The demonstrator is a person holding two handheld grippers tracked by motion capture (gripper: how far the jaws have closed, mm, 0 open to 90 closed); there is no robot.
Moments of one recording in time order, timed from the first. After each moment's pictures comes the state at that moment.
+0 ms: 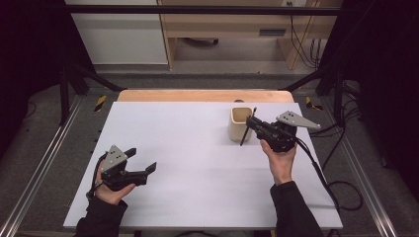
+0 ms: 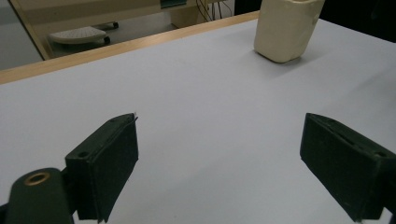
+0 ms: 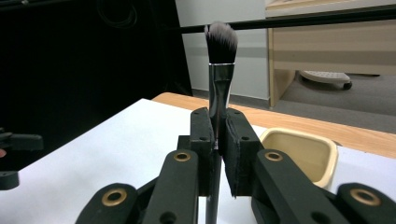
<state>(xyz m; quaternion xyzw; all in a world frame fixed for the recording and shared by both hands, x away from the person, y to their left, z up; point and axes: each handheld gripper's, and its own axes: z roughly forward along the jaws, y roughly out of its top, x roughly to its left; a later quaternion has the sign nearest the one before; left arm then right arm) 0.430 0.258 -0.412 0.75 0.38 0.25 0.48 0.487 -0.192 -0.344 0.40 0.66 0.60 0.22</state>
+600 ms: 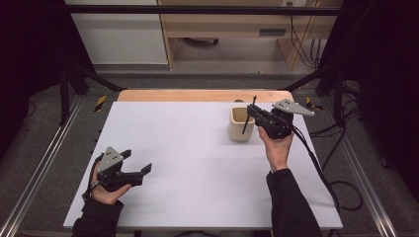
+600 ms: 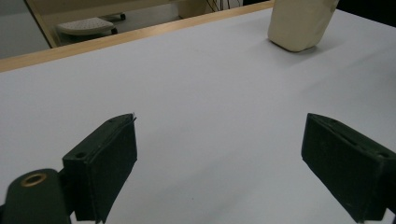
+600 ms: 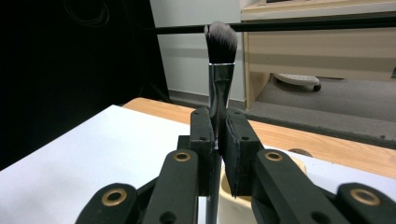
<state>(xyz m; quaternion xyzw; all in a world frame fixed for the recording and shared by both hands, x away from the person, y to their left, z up) 0.432 0.268 -0.420 0.75 0.39 0.25 0.47 0.518 -0.188 -0.335 0.42 0.66 0.57 0.26</state>
